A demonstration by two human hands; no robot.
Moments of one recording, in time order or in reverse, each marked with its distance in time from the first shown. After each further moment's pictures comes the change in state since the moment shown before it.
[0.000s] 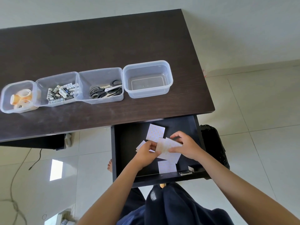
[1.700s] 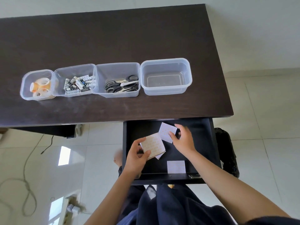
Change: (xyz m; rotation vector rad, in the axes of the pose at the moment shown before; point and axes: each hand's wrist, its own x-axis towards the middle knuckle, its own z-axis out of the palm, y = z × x) left_hand -0.045 -0.035 -0.038 -0.275 0.322 0.075; right_hand 0.055 -0.007 0.053 -0.142 0.388 -0.066
